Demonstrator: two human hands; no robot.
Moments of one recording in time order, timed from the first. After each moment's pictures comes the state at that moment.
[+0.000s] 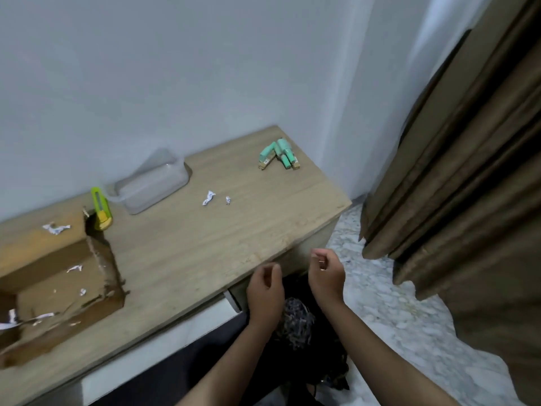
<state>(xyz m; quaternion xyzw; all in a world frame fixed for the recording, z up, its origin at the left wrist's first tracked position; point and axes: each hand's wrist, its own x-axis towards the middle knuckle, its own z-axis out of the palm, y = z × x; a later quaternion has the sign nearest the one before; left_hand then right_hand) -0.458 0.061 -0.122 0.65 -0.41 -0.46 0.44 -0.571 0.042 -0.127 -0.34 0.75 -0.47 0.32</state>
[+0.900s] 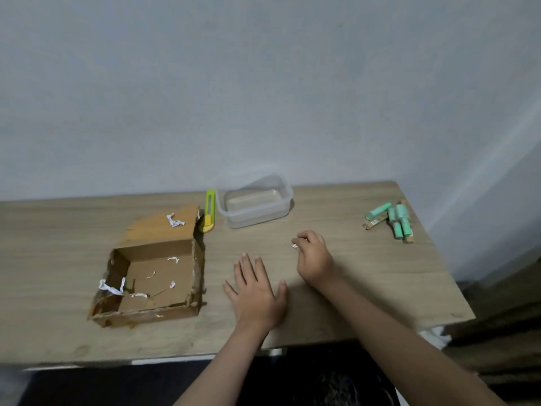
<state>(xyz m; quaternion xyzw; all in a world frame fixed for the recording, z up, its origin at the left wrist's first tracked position) -0.318 -0.020 -0.110 0.87 -0.47 -0.13 0.09 -0.420 -0.147 -0.122 -0.83 0.45 -0.25 0.20</state>
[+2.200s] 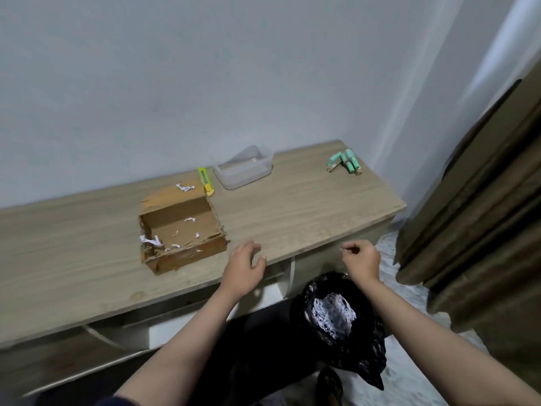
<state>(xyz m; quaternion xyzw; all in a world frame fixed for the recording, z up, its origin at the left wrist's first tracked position) -0.240 0.112 -0.091 0.65 -0.65 -0.26 0.30 -0.504 0.076 -0.094 -0.48 0.74 -0.39 0.26</state>
